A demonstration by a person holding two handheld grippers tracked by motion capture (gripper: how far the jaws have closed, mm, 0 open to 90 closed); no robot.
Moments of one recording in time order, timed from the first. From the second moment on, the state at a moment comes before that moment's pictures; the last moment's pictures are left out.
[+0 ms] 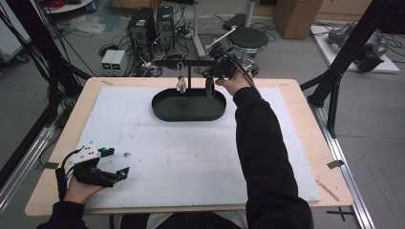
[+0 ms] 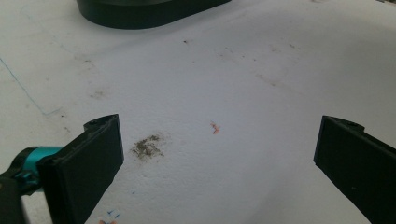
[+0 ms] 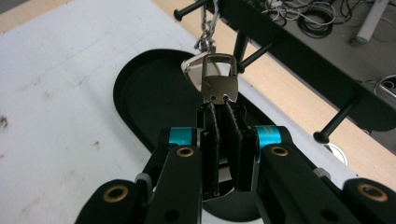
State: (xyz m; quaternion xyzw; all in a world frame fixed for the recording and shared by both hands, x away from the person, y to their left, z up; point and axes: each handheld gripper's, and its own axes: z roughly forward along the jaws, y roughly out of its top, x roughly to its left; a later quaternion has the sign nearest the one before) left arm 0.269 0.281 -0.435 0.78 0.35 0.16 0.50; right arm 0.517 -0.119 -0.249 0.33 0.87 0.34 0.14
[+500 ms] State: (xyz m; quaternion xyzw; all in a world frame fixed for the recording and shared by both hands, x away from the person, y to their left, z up) left arm 0.270 0.282 -0.435 0.78 0.35 0.16 0.50; right arm 0.531 -0.103 -0.271 0.36 0.87 0.28 0.19
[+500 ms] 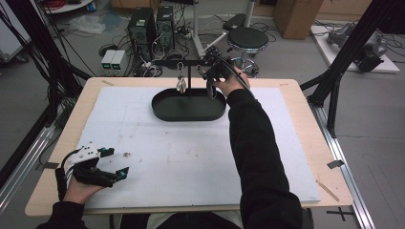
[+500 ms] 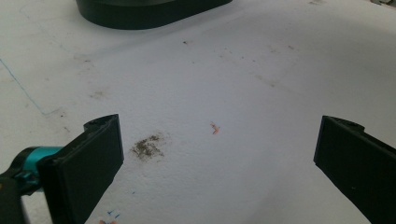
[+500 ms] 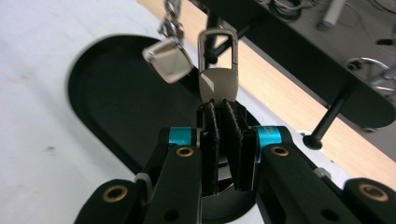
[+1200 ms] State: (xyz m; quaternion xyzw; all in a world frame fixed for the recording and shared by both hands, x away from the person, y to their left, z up) left arm 0.272 0.281 -0.435 0.78 0.34 0.16 0.51; right arm 0.545 -0.094 -0.292 0.41 0.83 0.30 0.22
